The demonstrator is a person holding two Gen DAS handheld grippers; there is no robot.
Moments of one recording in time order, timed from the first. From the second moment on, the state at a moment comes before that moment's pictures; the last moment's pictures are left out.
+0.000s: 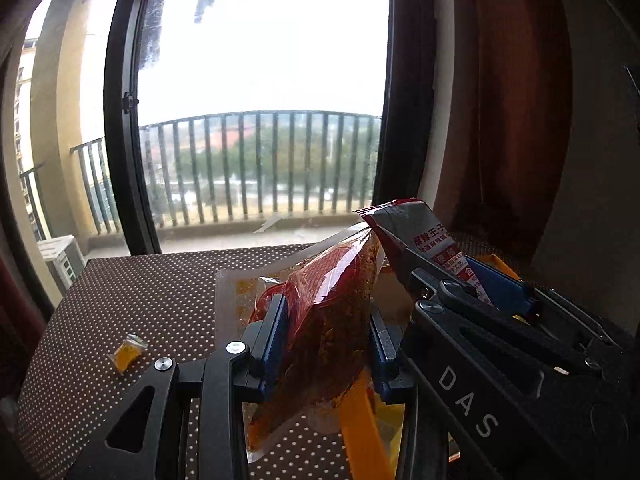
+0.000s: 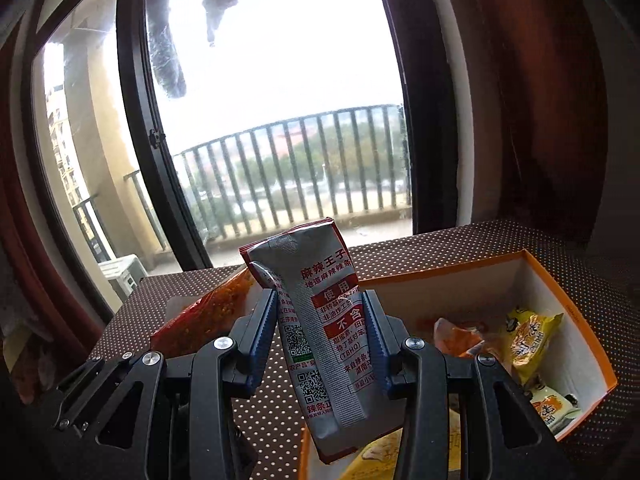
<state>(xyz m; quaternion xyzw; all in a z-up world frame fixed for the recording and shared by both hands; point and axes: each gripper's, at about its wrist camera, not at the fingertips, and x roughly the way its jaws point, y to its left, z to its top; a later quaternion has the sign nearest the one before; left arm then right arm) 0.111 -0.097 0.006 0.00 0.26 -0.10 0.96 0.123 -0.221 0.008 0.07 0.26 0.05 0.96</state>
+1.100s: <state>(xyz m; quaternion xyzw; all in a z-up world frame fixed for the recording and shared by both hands) 0.207 -0.183 -0.049 0.01 0.40 -0.22 0.89 0.148 -0.338 -0.039 0.13 0.32 -0.07 0.94</state>
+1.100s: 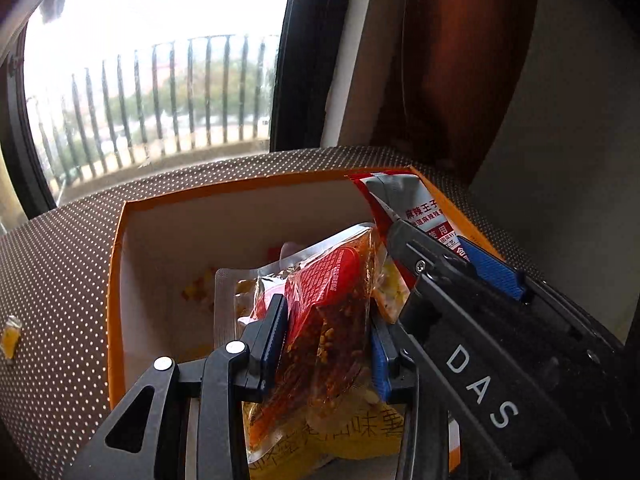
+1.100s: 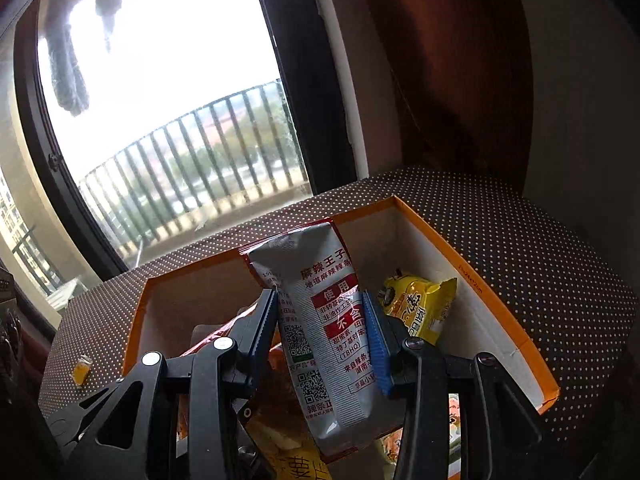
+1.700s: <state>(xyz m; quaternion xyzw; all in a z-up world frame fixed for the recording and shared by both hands) 0.187 -0.132 -0.030 0.04 0.37 -0.13 0.92 0.160 -0.297 -0.044 0.10 0.34 0.00 0.93</state>
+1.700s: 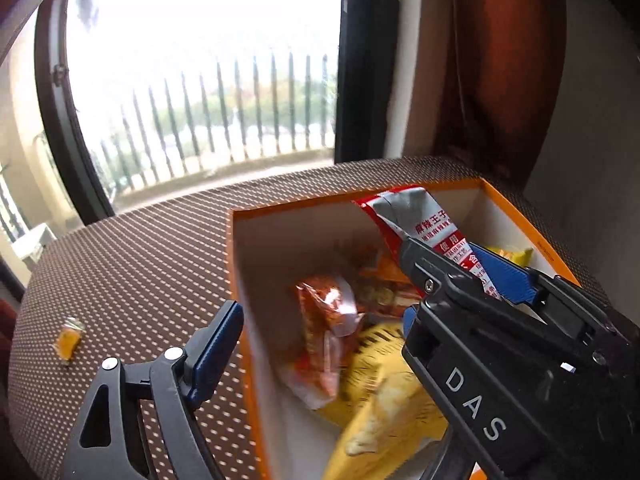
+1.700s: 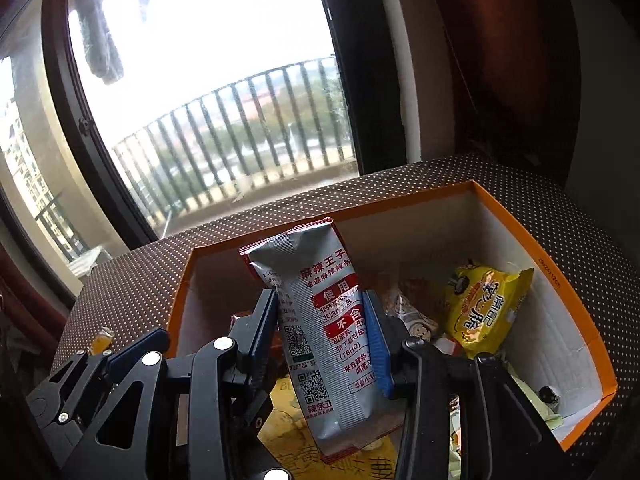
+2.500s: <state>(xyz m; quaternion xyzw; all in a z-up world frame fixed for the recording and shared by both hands) 0.198 -0.122 -0.042 0.04 0.40 -0.14 0.90 0.188 -0.266 -0.052 0.06 0.41 0.00 0.91</state>
